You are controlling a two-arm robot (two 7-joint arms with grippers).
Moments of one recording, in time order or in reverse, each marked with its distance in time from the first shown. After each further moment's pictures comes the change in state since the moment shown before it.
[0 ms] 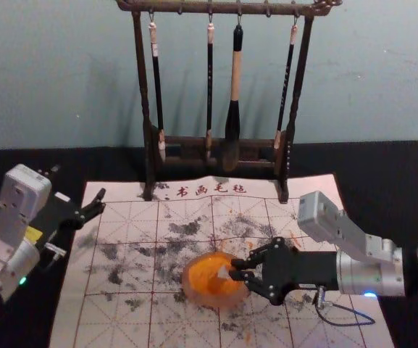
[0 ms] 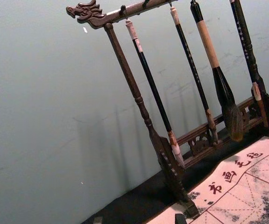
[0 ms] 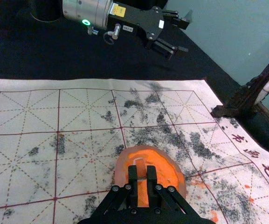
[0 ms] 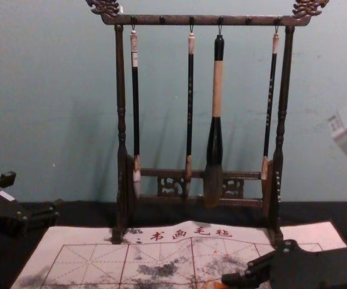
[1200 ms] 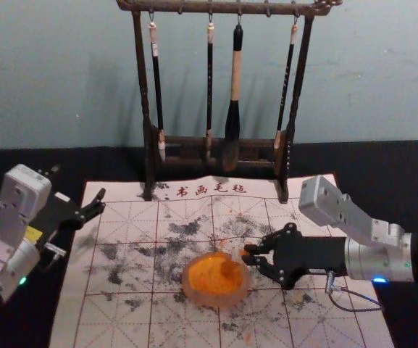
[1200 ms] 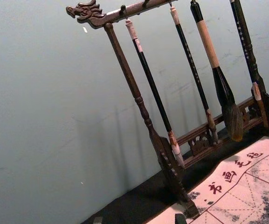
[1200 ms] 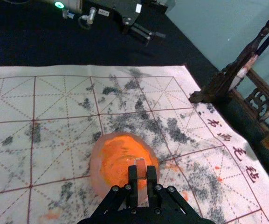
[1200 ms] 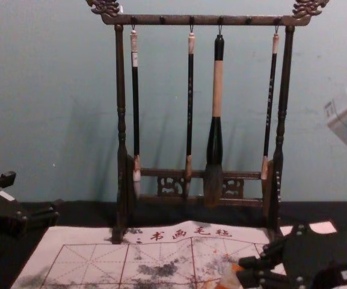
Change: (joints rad) left arm 0.000 0.000 0.000 0.000 0.000 0.000 0.000; right arm 0.025 0.022 0.013 -0.027 -0.040 0.084 -0.044
